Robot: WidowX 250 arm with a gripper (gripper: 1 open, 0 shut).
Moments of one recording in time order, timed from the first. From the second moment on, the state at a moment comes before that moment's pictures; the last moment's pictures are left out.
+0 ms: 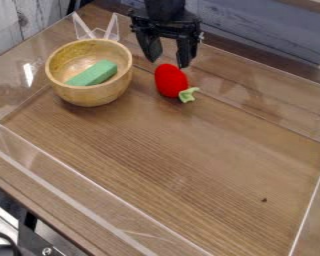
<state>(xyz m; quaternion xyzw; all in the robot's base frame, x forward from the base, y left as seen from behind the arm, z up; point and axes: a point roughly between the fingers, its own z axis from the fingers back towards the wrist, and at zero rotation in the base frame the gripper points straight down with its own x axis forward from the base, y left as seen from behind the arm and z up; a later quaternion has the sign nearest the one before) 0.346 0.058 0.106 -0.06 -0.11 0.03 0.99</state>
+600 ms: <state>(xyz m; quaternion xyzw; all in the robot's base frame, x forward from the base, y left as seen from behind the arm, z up) 0.362 0.055 0.097 -0.05 -0.12 0.00 0.99</state>
